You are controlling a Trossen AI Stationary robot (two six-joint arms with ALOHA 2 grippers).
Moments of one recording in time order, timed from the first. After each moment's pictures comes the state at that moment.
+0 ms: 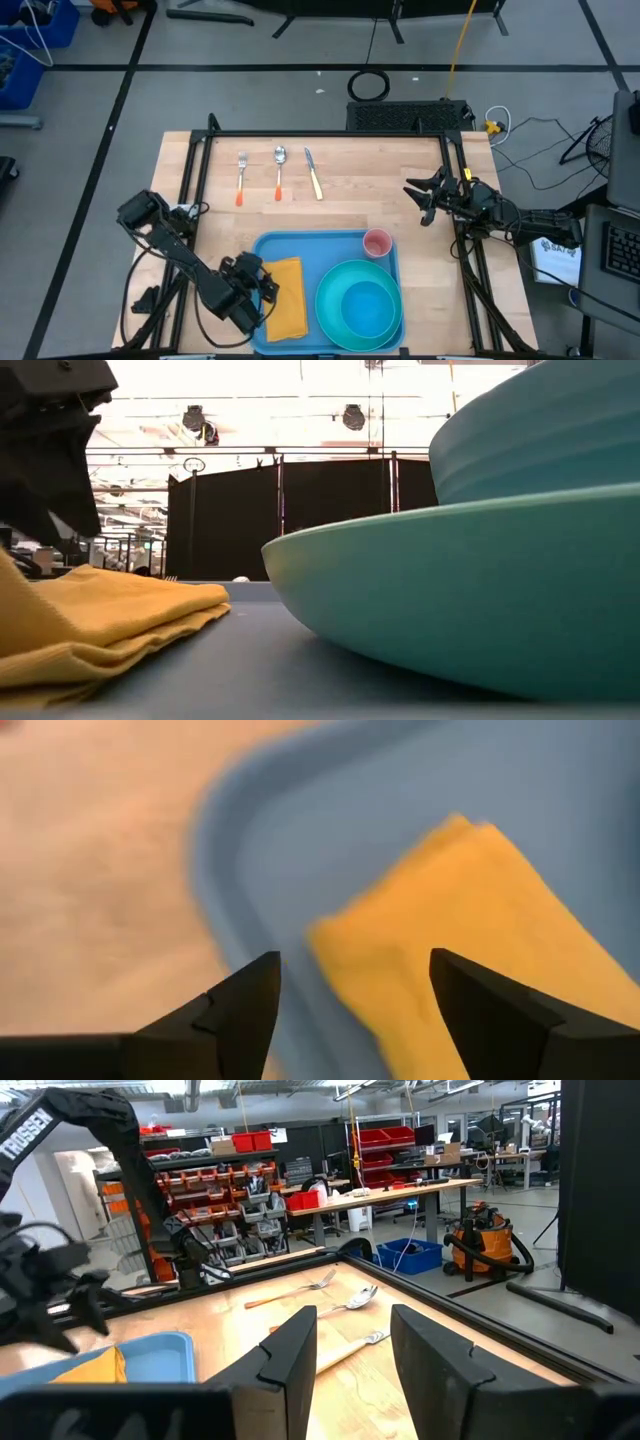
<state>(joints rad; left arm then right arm) -0.77 1.80 1.15 -1.05 -0.57 -1.92 -0.15 0.01 0.02 0.07 0.23 0.12</state>
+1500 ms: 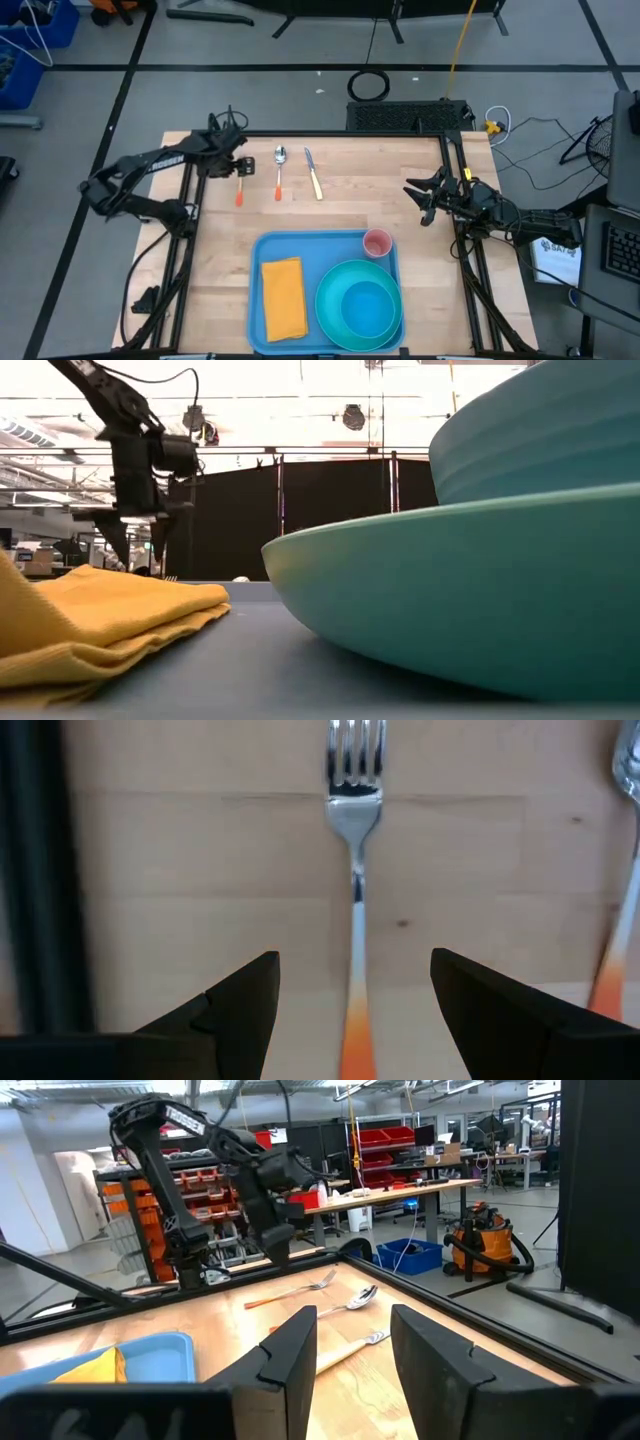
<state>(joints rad) 0.82 1.31 0.75 -0.79 -0.06 -0.76 -0.15 0.01 0.02 0.07 0.23 0.12</state>
